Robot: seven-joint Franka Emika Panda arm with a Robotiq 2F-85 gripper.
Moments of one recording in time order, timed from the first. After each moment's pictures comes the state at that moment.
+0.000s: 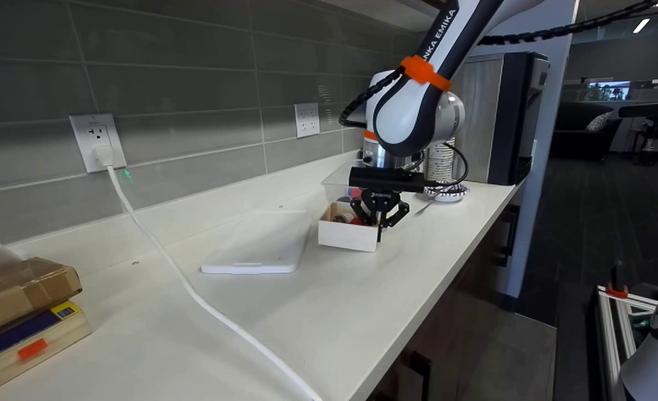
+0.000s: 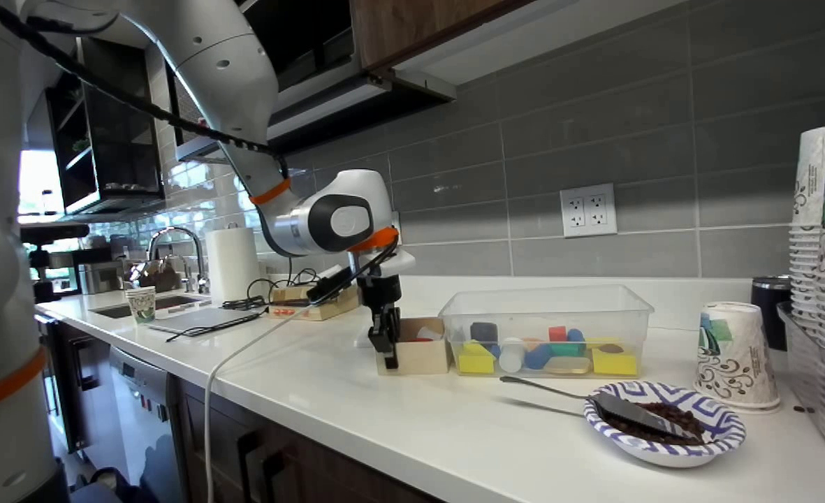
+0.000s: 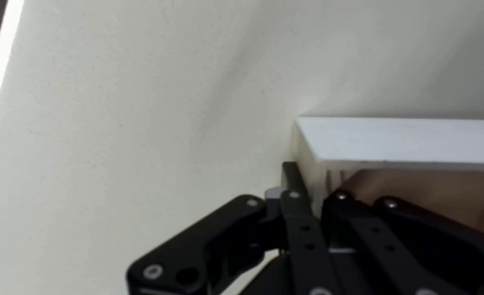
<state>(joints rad) -0.05 0.10 -0.04 -2.51 -0.02 2.71 1.01</state>
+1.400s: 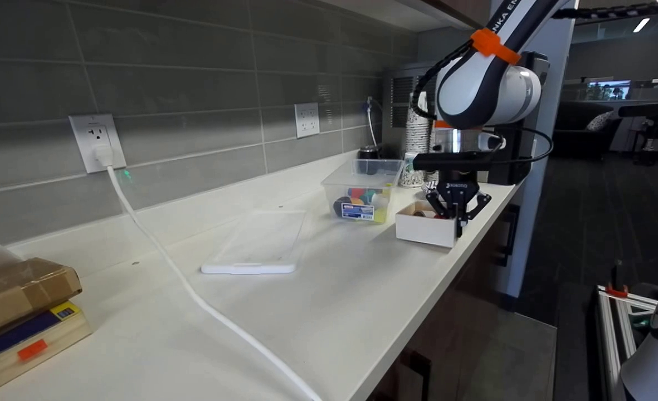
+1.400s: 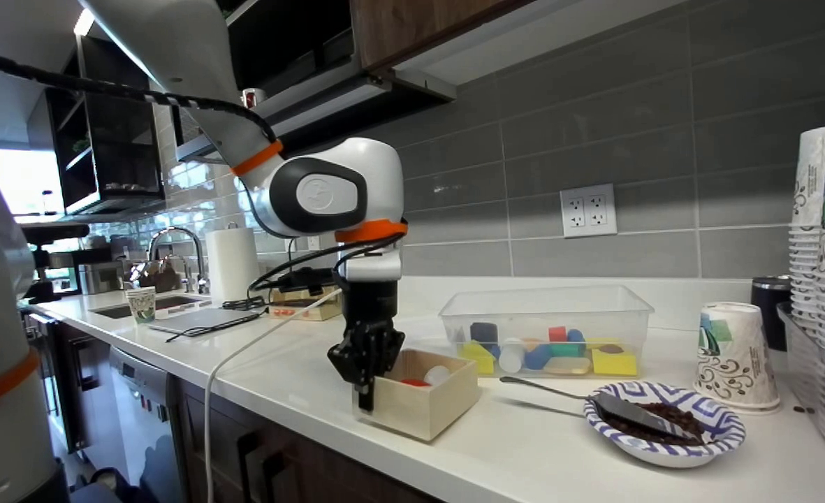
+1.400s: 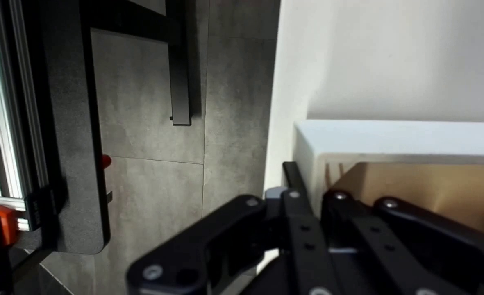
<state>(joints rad) -0.25 -0.16 -0.15 -2.73 -0.02 2.46 1.15</state>
